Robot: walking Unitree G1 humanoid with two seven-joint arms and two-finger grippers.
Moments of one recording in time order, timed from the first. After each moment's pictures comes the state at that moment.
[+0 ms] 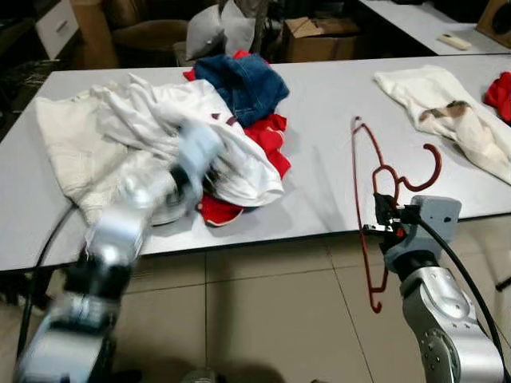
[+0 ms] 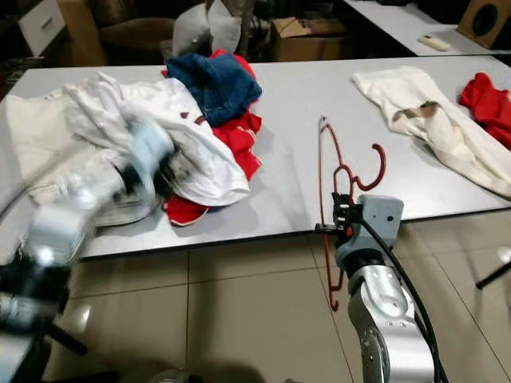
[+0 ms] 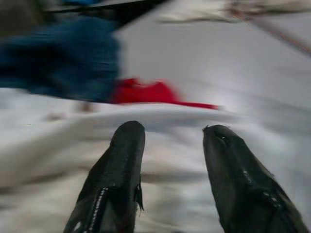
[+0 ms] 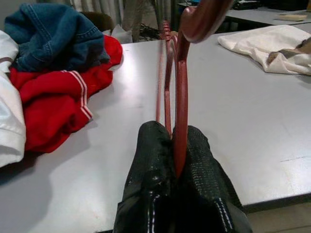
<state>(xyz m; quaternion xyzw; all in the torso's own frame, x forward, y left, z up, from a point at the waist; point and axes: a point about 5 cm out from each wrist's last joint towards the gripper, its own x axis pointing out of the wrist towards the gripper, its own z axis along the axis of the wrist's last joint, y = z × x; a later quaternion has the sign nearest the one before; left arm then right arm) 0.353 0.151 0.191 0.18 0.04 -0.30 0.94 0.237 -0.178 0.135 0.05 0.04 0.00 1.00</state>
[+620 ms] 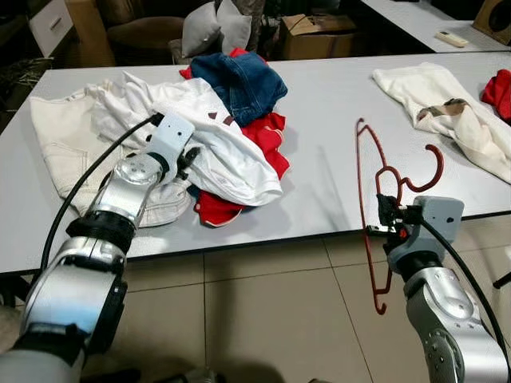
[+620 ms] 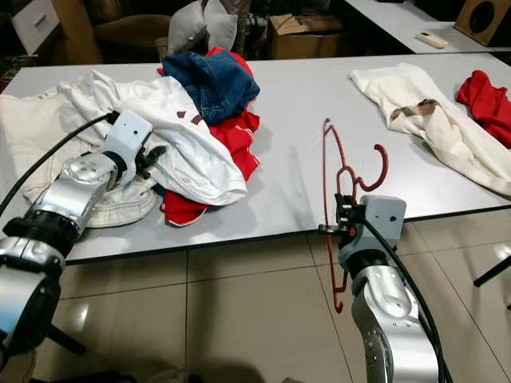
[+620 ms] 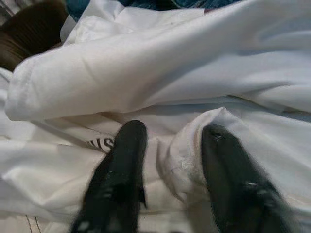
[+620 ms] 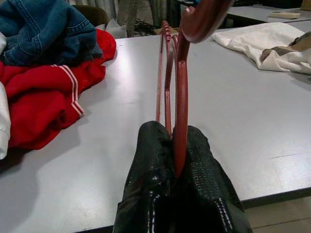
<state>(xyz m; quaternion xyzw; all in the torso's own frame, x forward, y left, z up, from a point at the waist) 0.394 0.192 0.164 0.25 0.11 -0.15 0.95 0.237 -0.182 0.135 0.04 0.05 -0.01 1.00</state>
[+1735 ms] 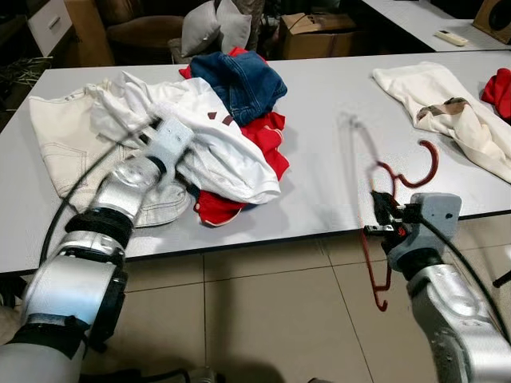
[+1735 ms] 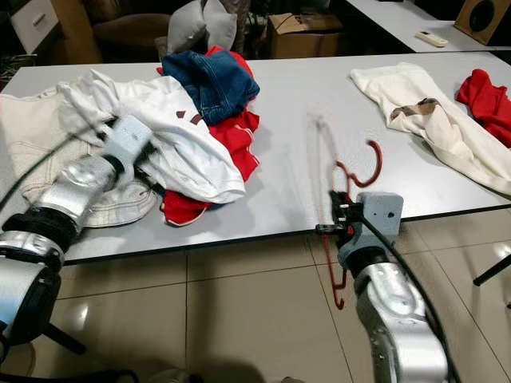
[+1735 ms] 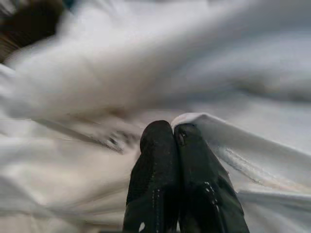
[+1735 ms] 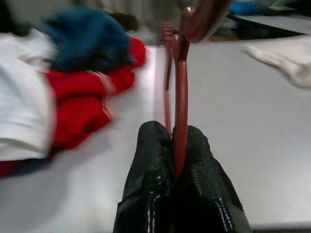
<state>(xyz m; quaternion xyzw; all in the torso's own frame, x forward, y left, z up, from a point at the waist) 0.395 0.201 0.168 0.24 0.09 -0.14 0.96 0.235 -0.178 0.150 0.04 0.02 0.08 1.00</state>
